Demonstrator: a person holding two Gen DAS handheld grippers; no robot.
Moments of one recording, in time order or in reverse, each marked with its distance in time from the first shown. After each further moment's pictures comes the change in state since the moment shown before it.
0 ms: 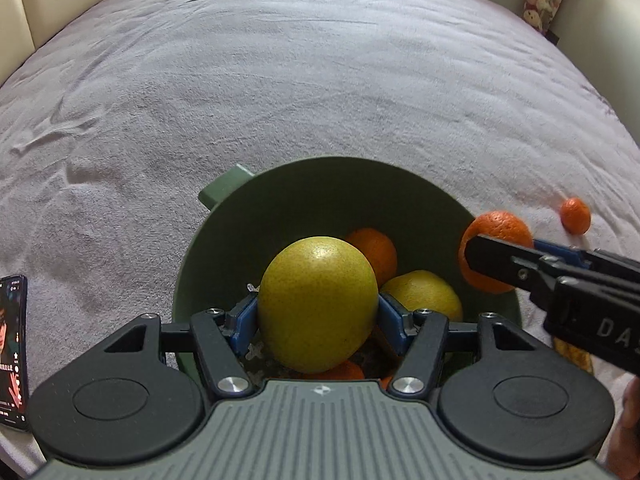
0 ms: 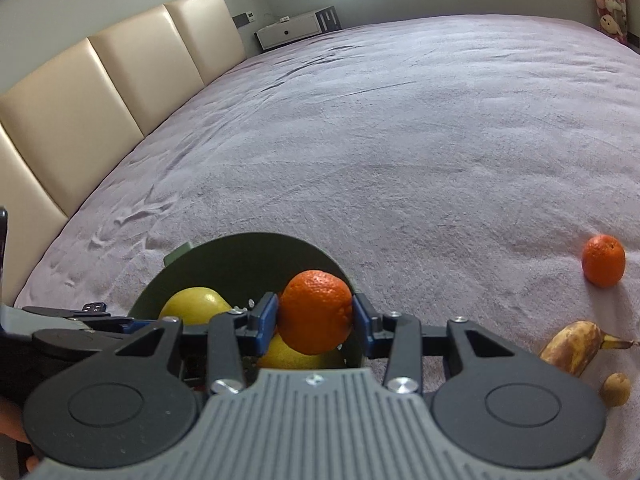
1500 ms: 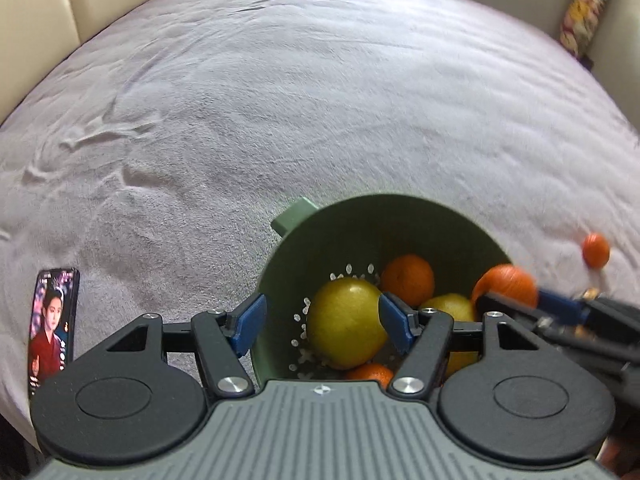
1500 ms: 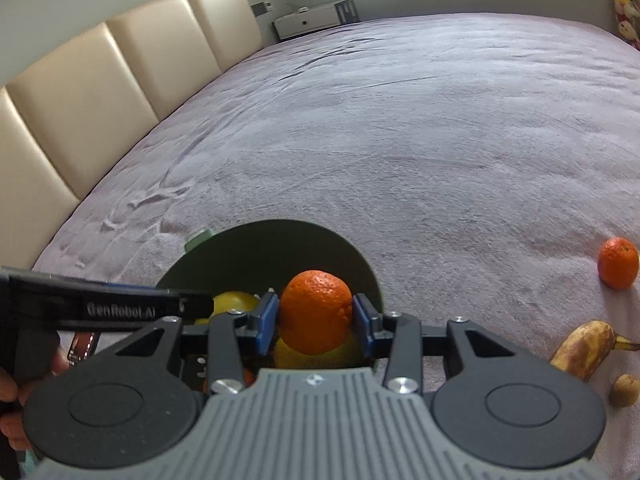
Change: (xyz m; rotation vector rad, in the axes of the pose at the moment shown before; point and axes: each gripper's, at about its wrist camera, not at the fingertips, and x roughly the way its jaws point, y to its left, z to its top) left arm -0.032 0.025 0.010 -0.102 -0.039 0.079; right arm 0.006 0.025 -0.006 -0.082 0.031 0.040
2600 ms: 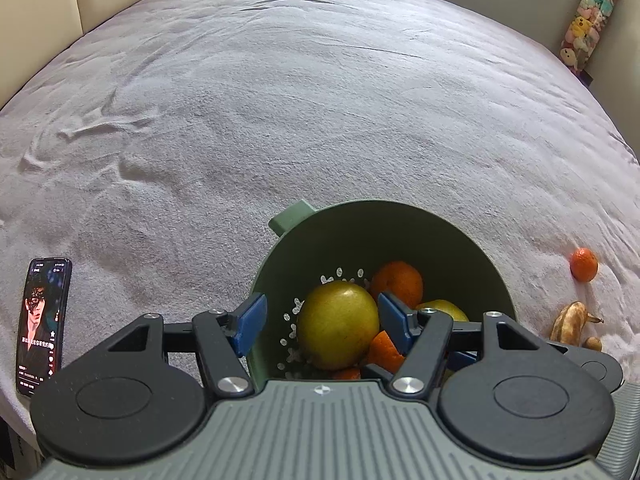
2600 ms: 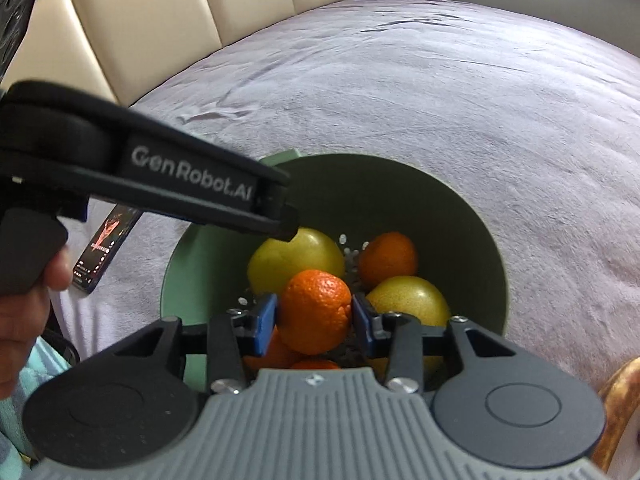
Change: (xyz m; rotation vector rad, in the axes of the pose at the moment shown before) left arm -0.002 -0.002 -0.001 -0.031 -0.003 -0.024; right arm 0.036 0.047 -0.017 -0.228 0.130 0.059
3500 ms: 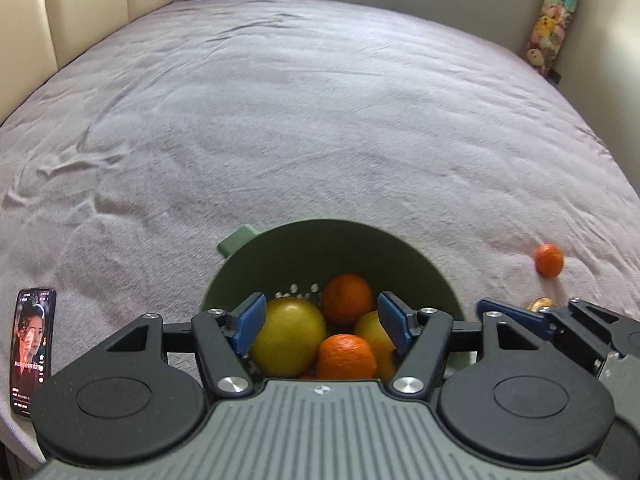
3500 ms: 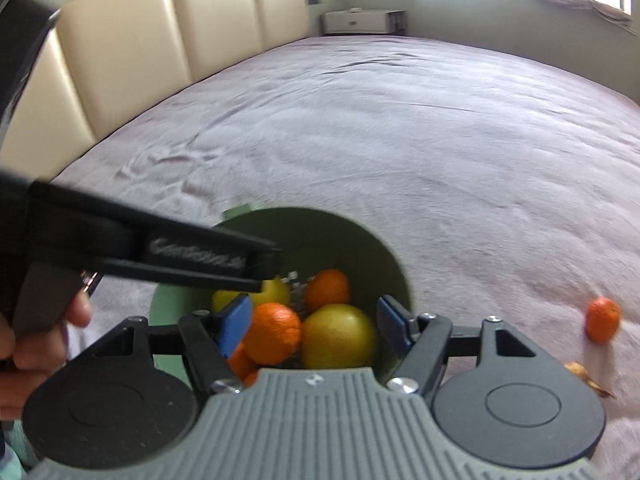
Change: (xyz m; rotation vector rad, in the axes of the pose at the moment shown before) left arm -0.022 -0.033 -0.004 0.074 -0.079 -0.057; right arm -0.059 -0.020 0.002 0.068 -0.117 -0.146
